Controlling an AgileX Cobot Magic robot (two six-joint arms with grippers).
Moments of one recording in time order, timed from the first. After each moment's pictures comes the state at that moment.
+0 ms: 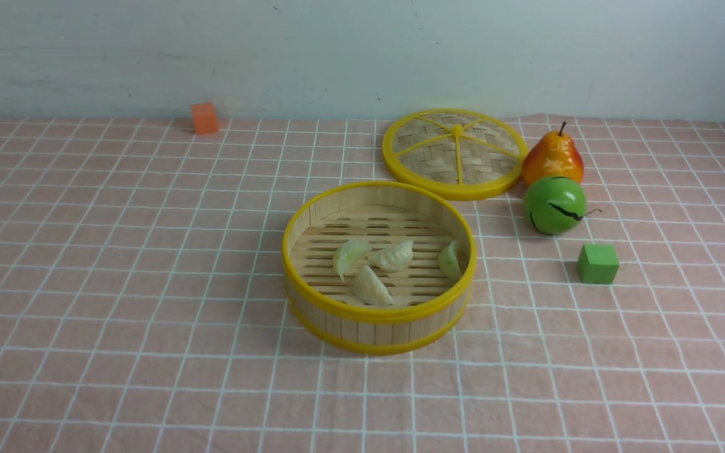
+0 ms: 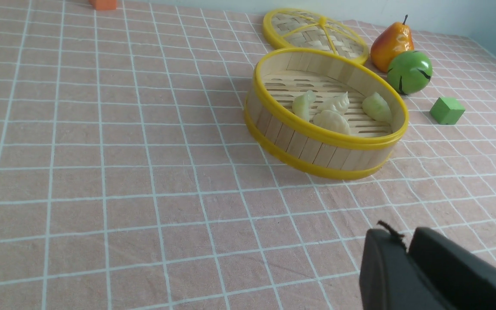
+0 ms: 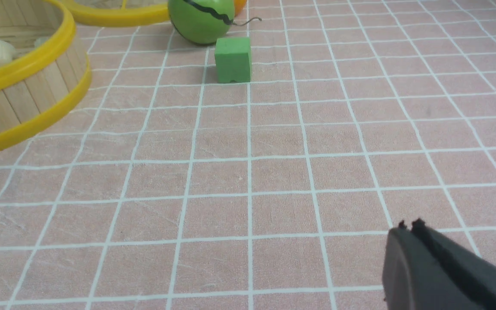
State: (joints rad) right arm -0.03 -0.01 0.02 -0.01 0.38 0.12; left arm -0.51 0.07 -0.44 0.13 0.72 -0.39
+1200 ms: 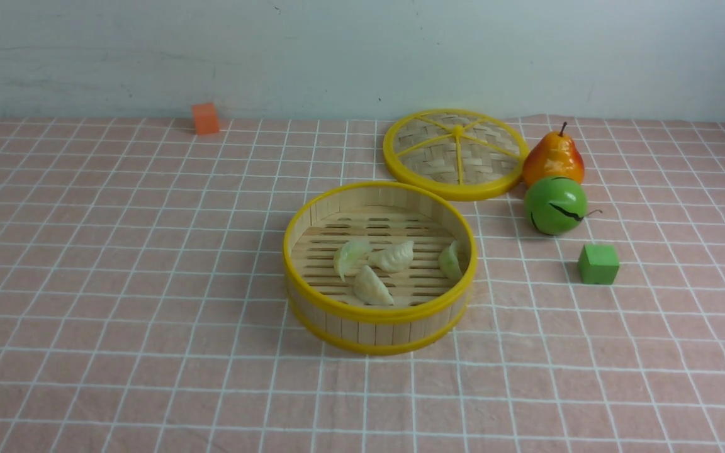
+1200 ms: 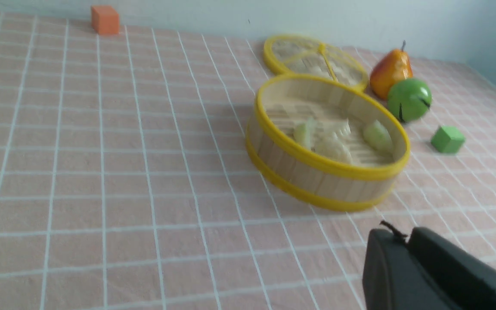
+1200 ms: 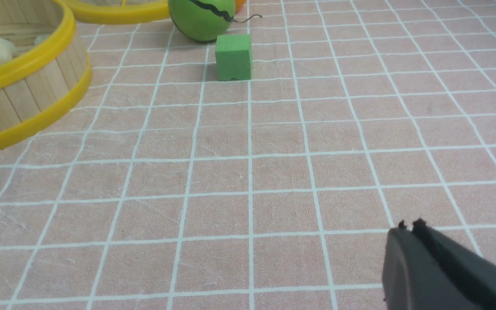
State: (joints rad) right arm -0.03 -0.01 0.01 -0.01 0.39 0.12; left arm -0.42 0.07 -0.35 0.13 0.51 -0.39
